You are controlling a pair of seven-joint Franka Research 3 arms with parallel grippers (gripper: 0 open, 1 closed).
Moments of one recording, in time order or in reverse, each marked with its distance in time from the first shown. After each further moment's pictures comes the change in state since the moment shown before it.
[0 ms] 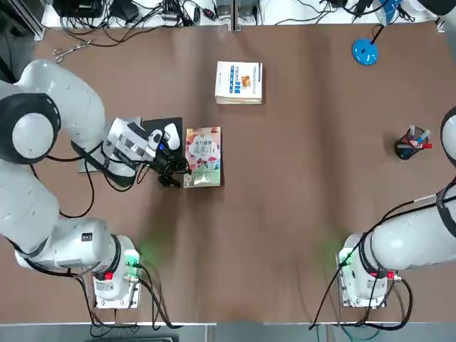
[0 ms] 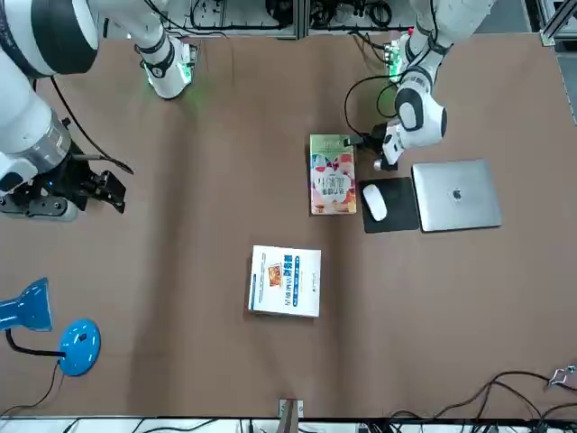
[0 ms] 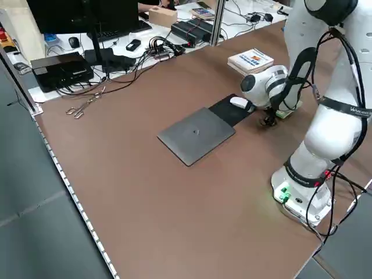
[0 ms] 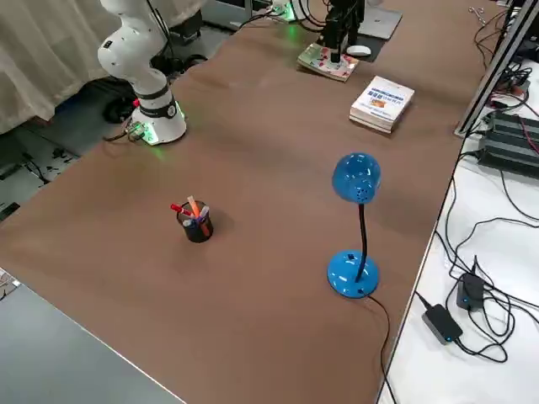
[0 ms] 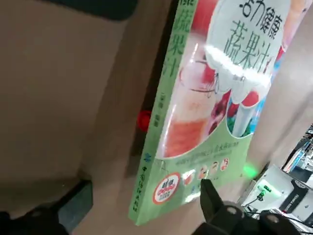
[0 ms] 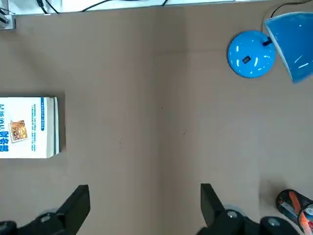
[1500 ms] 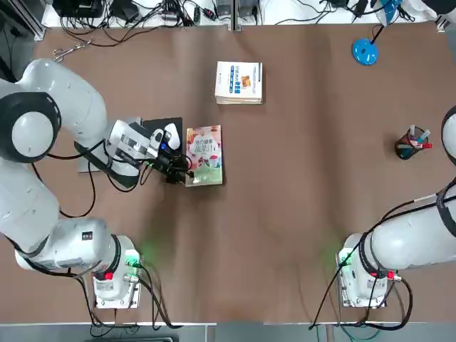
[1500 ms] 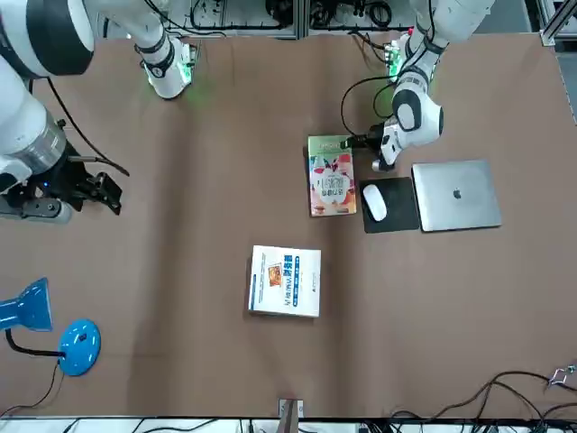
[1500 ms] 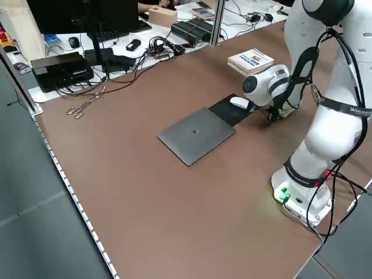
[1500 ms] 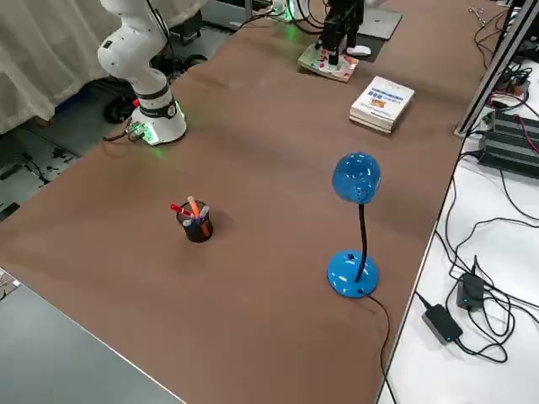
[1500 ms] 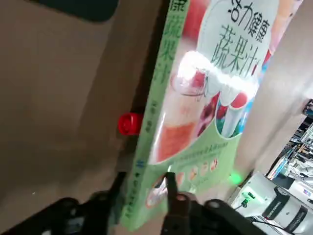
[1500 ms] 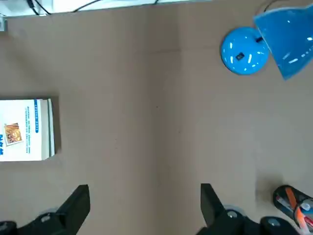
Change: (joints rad) left arm 0.025 0.007 -0.042 0.012 -0.069 -0.001 0.008; right arm -0.015 0.000 -0.014 0.000 0.000 -0.014 0.004
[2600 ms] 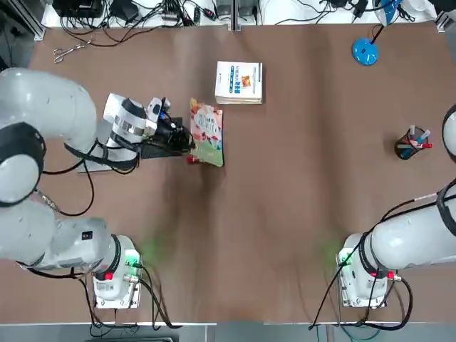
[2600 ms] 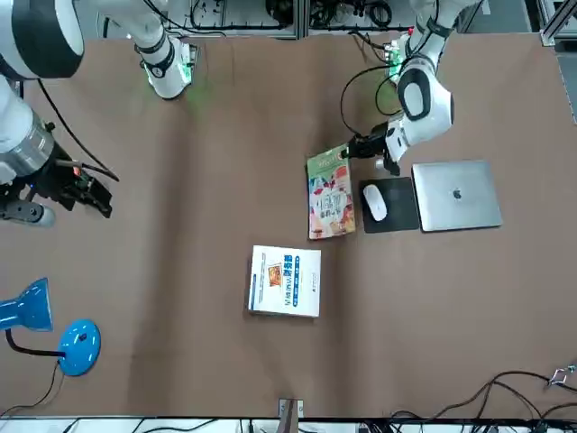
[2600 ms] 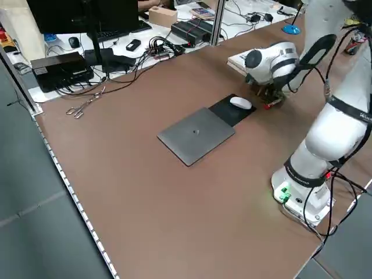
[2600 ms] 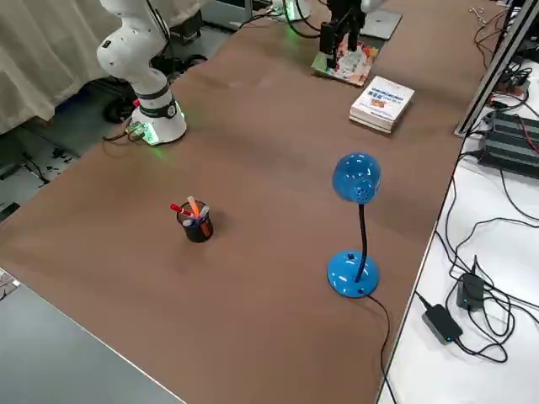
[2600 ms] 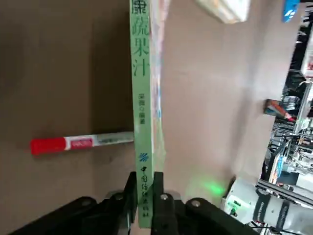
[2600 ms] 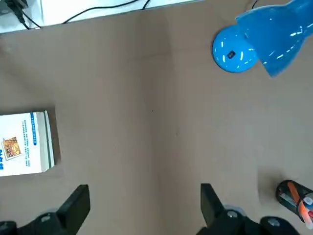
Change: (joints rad) left arm 0.005 -0.275 -0.031 0.063 0.010 -0.053 0.005; right arm -0.022 0.011 0.009 0.008 0.001 0.019 0.050
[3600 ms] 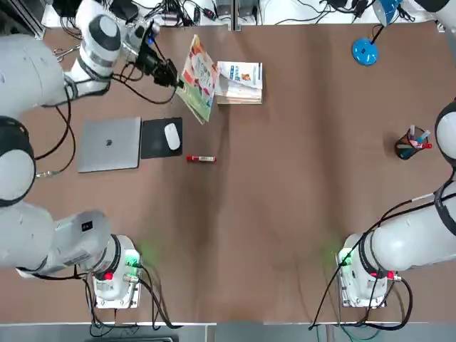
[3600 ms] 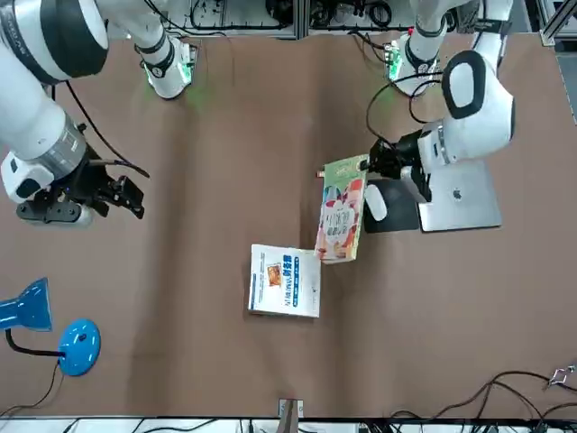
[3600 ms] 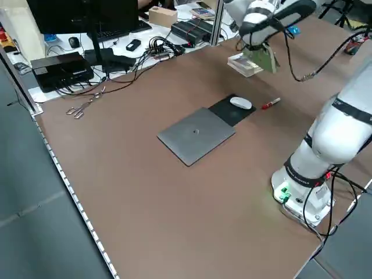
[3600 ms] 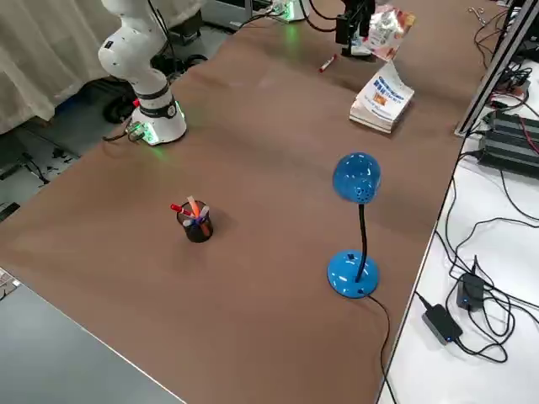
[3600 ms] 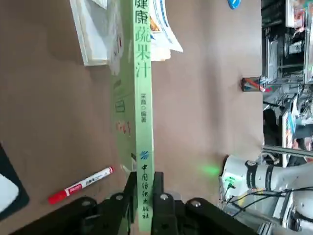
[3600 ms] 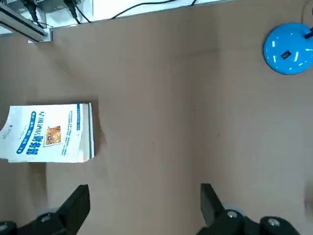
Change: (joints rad) left arm 0.225 0.002 0.005 0.454 0.578 -0.374 -0.241; right arm 0.069 0.026 0.005 0.015 0.099 0.048 0.002
